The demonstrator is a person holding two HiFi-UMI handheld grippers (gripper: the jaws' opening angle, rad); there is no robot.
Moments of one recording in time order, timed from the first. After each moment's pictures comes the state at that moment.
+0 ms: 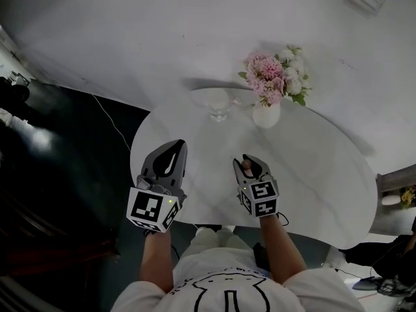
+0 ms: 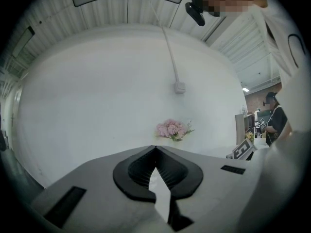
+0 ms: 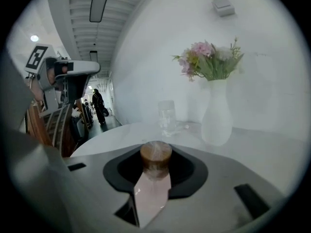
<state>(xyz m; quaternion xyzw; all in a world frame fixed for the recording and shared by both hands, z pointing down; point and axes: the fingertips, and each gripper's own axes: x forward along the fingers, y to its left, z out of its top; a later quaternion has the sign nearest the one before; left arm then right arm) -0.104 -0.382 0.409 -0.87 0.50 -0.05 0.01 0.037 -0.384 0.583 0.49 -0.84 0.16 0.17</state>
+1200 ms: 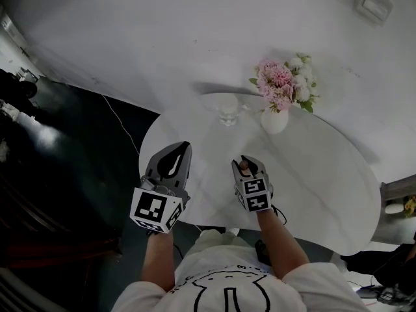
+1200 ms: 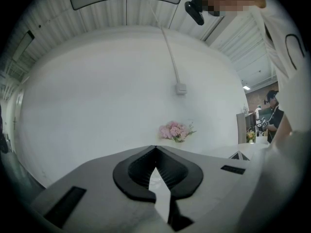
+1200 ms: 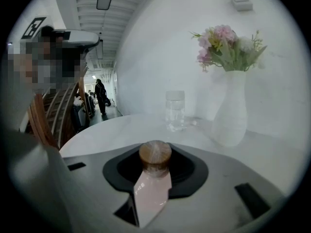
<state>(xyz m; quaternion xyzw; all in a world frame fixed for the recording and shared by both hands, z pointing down) -0.117 -0.378 0.398 -0.86 0.50 -0.05 0.02 0.008 -0.400 0.615 0.47 -0.84 0.14 0.22</state>
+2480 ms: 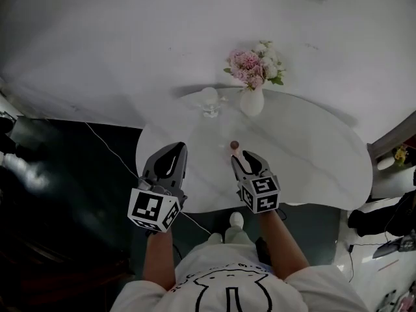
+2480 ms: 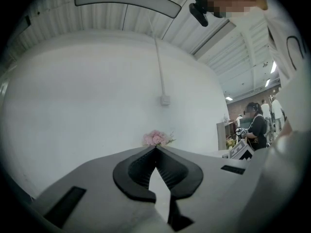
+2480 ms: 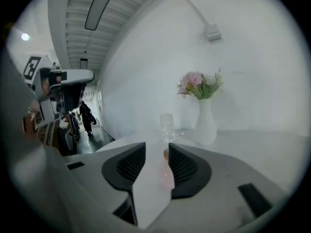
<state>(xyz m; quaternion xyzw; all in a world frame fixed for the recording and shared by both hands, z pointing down) -0.127 -0.316 0.370 -0.91 0.41 -0.02 0.02 0.016 -0.315 0.530 0.57 -0.80 0.16 0.11</state>
